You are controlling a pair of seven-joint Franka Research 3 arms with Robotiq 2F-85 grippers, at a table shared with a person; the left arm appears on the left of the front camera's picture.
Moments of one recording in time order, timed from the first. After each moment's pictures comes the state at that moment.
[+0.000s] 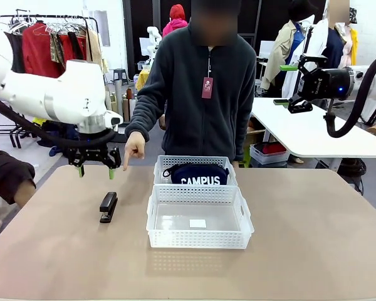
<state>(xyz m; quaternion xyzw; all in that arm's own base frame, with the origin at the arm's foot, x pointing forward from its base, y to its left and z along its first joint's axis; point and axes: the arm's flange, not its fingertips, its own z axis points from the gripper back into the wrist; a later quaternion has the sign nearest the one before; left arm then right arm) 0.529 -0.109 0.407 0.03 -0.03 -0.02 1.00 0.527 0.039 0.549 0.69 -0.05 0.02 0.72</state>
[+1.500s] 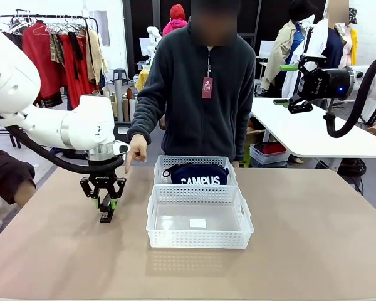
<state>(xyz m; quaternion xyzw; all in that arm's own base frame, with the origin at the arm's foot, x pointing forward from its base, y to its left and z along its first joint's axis) 0.528 -0.123 0.329 0.00 0.04 -0.03 1.00 0.527 0.039 0.549 0.69 -0.05 0.02 0.72</state>
